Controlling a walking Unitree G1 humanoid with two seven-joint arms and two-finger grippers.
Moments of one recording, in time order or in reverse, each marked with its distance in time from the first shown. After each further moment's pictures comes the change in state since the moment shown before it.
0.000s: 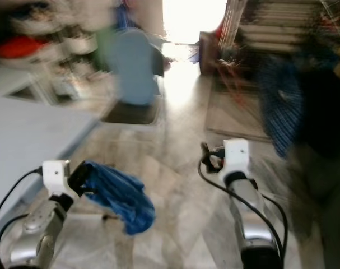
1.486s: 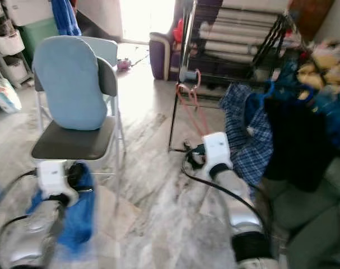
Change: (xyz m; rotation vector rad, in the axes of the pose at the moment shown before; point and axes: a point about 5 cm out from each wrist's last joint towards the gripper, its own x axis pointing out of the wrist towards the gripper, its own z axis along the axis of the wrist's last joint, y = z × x) left arm -0.004 0.020 0.005 0.091 -0.022 0.198; right arm 0.029 0.038 0.017 -0.054 -0.016 0.179
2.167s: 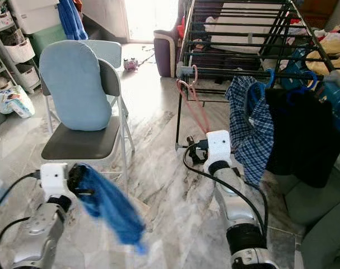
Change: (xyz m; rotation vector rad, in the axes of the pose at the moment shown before) left arm 0.003 -0.011 -0.008 0.003 0.013 -0.045; right arm 0.003 -0.009 -0.016 0.086 0.013 -0.130
